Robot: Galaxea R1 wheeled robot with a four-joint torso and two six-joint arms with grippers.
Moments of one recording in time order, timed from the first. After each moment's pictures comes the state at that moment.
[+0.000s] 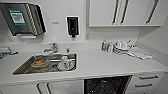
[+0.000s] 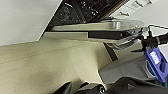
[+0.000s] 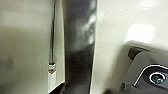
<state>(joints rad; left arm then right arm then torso) 1.01 2.00 -1.19 -0.07 0.09 0.06 -0.96 2.31 -1.85 -0.27 -0.29 1.70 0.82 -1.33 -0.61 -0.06</state>
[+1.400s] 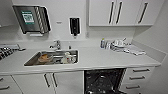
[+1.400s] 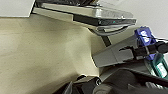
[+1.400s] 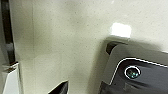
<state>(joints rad) 1.05 2.06 -1.23 -0.06 0.13 0.06 -1.14 2.48 -2.08 -0.26 -0.20 1.68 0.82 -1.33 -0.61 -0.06</state>
